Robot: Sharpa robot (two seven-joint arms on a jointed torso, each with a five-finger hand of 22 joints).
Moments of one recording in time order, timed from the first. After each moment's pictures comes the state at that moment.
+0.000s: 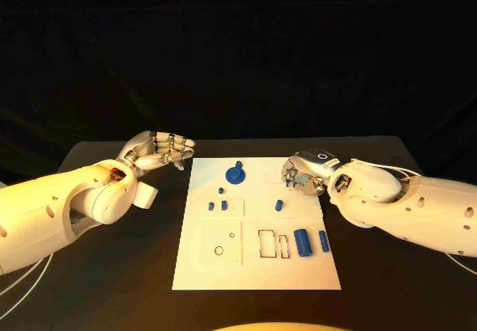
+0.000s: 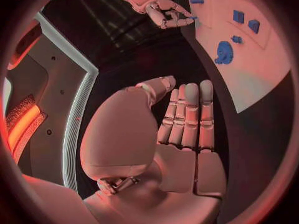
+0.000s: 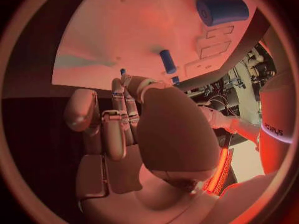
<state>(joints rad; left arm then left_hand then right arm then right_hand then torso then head) 1.21 -0.90 -0.03 1.47 -0.31 -0.23 0.30 1.42 -0.22 0.59 0.03 0.21 0.88 0.19 0.23 0.35 0.94 0.13 0.47 0.24 0.97 0.06 1.19 0.47 0.17 0.84 0.15 0.96 0.81 1.23 -0.91 -0.15 1.58 -1.71 -0.36 -0.20 1.49 -0.20 0.62 0.12 0.12 1.10 0.12 0.23 0.42 1.29 0.07 0.07 0.12 1.47 -0.02 1.47 1.31 0.11 1.40 0.07 1.02 1.27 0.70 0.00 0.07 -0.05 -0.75</state>
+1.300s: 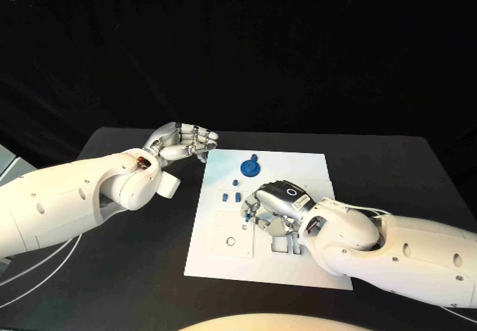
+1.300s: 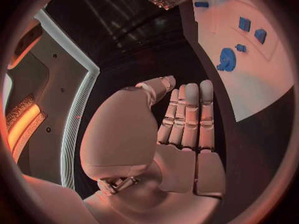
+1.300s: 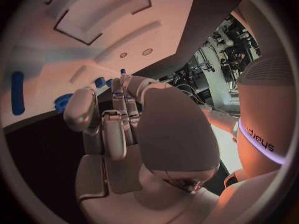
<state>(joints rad) 1.19 -0.88 -0.03 1.48 -0.30 -0.23 0.31 1.42 -0.22 0.59 0.03 0.21 0.88 0.19 0.23 0.35 0.93 0.13 0.47 0.24 0.97 0.06 1.19 0.47 0.17 0.84 0.15 0.96 0.81 1.10 -0.77 -0.15 1.77 -1.72 -0.45 -0.18 1.49 -0.20 0.63 0.11 0.11 1.10 0.12 0.24 0.42 1.29 0.07 0.07 0.12 1.46 -0.02 1.47 1.31 0.11 1.40 0.07 1.02 1.28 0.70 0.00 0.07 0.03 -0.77</state>
